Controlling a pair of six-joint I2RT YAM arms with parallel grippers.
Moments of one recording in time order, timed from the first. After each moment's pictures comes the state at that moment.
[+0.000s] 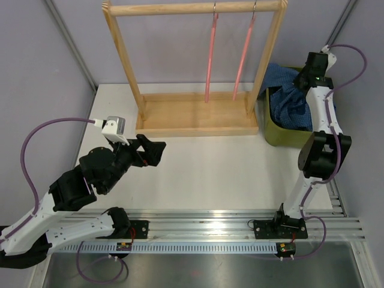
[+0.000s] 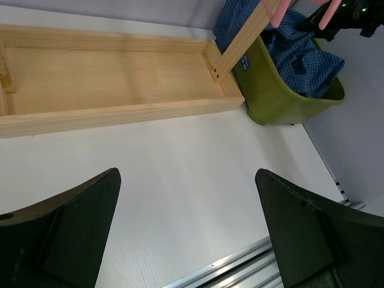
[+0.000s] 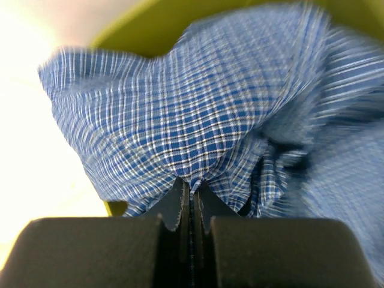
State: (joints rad) left arm -1.04 0.68 1.12 -0.66 -0.55 -0.54; right arm -0.17 2.01 1.94 -0.53 0.14 0.45
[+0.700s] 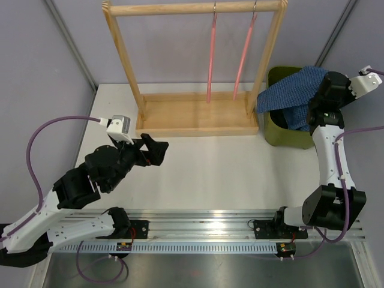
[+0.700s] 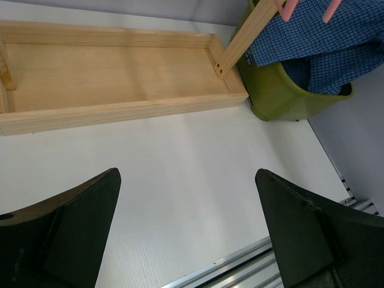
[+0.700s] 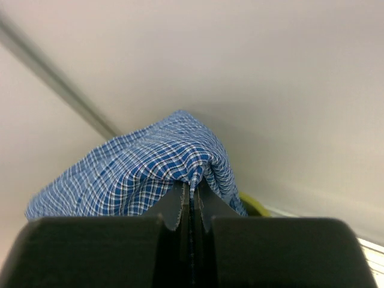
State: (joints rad) left arm -1.04 0.71 1.12 -0.66 -0.55 -0.54; right arm -0.18 1.36 1.32 -0.09 0.85 0.43
